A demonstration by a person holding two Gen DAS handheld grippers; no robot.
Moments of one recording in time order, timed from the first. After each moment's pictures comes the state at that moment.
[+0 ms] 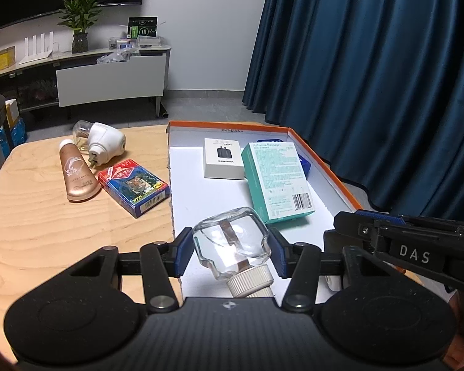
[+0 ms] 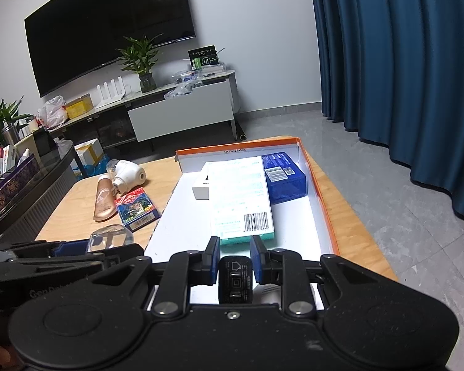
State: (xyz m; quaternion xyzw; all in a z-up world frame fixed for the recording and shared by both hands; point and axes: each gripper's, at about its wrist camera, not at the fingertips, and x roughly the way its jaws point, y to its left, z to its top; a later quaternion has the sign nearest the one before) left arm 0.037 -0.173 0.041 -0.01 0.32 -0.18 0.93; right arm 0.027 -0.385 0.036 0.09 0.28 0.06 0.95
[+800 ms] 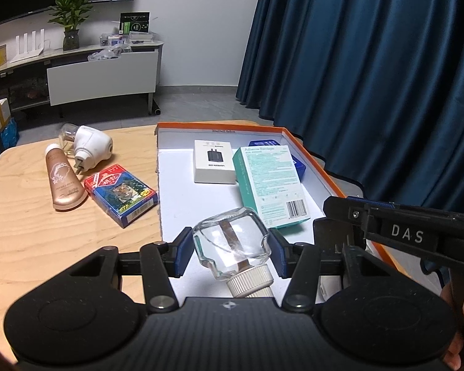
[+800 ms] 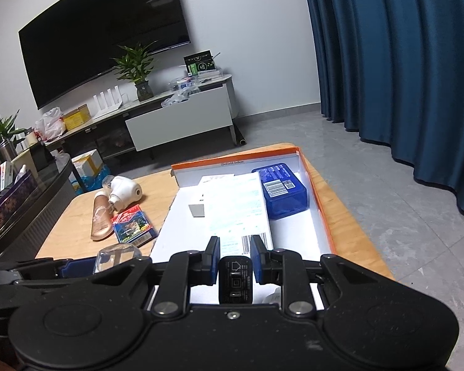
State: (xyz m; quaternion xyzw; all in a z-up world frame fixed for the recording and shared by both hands) left arm 0.055 -0.184 0.044 -0.01 0.33 -0.19 0.92; right arm 0.047 -0.395 0.043 0.11 0.28 0.06 0.95
